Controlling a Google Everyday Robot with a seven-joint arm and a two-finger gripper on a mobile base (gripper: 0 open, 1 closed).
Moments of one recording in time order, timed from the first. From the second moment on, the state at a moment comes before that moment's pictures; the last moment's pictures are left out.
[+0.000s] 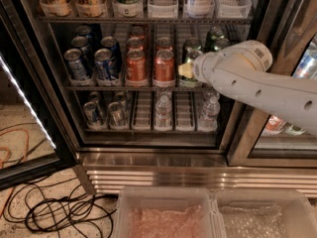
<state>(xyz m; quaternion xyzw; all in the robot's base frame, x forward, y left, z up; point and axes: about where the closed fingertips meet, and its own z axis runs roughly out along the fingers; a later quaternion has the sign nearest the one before) 0.742 -0.141 0.848 -0.13 0.85 0.03 0.51</state>
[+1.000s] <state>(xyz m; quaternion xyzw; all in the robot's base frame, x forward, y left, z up) 0.765 -0.145 0.845 -0.11 0.85 0.03 0.52</state>
